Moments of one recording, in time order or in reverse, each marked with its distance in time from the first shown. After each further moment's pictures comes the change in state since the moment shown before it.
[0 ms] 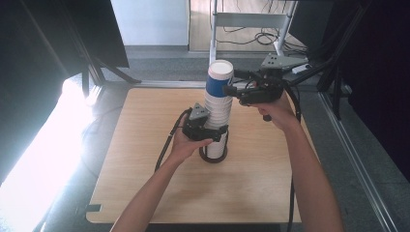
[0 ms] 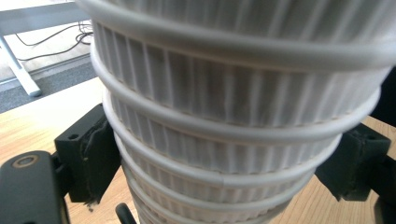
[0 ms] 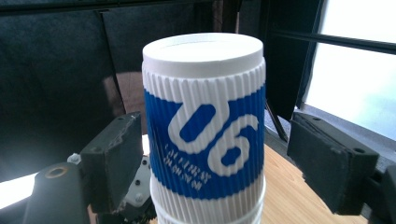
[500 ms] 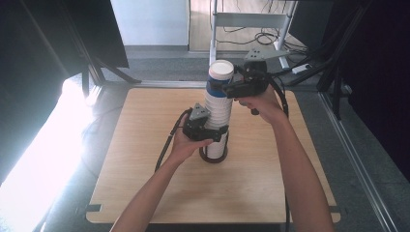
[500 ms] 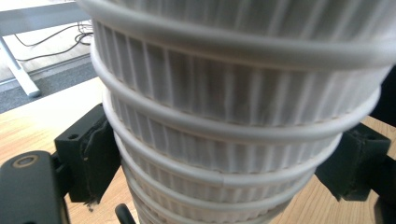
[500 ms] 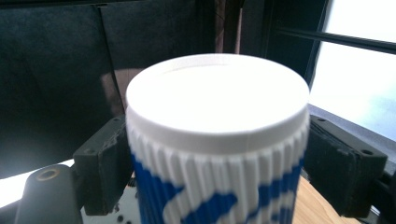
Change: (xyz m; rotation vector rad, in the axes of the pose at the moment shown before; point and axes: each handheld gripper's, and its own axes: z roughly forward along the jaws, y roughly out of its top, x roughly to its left) left arm 0.000 0.000 0.000 -0.001 0.001 0.003; right arm 0.003 0.013 0.034 0.022 0.003 -0.015
